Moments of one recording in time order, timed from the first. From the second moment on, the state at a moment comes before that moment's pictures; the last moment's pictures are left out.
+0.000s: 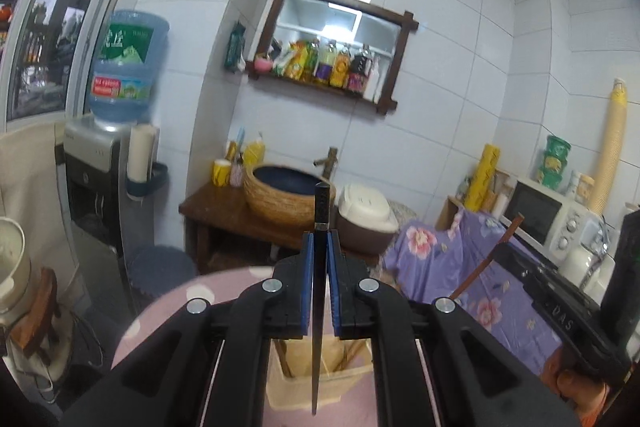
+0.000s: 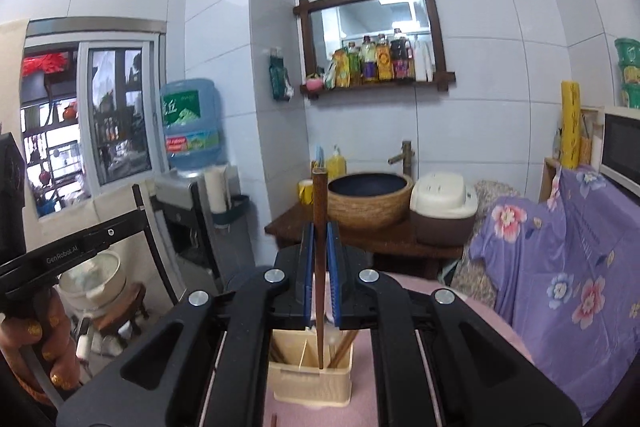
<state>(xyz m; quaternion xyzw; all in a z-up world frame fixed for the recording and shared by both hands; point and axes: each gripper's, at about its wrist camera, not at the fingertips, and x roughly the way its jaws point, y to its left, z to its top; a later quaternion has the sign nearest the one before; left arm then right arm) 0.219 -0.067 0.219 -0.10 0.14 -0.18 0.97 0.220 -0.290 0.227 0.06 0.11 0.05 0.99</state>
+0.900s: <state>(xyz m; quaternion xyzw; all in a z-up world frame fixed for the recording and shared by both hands) 0.264 -0.073 0.077 -0.12 0.24 -0.15 0.95 0.290 -0.287 0.069 0.09 0.21 0.00 0.97</state>
